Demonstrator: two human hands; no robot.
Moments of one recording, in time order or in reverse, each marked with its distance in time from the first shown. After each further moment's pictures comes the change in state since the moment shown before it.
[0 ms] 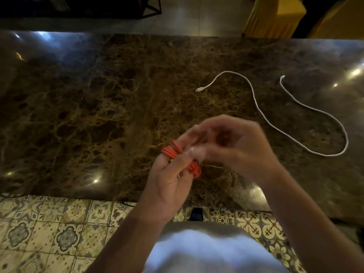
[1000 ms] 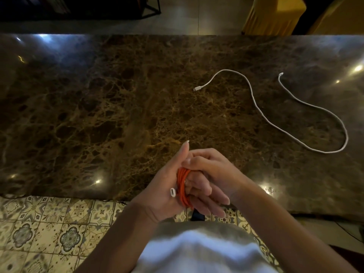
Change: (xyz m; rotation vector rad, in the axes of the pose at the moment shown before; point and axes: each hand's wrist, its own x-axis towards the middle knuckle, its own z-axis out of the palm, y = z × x) left_hand 0.001 -0.008 -0.018 -0.258 -0.454 -0.625; right_hand -0.014 0.040 0.042 0.491 -0.225 0.491
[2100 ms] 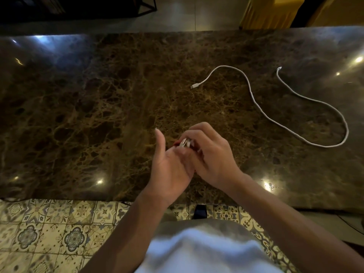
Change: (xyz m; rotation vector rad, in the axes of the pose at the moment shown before) left_hand 0.020 0.004 -0.025 0.028 0.495 0.380; right_hand 0.019 0.012 -0.012 -1.059 0.498 -0.753
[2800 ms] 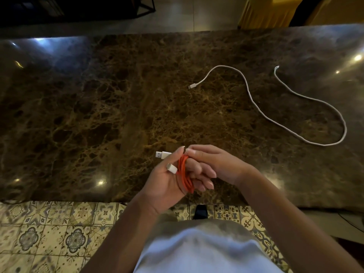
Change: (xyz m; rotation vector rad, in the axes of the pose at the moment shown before) left_hand -0.012 -0.003 0.000 0.064 -0.271 -0.176; right_hand -0.007 0.022 -0.014 1.100 -0.643 0.712
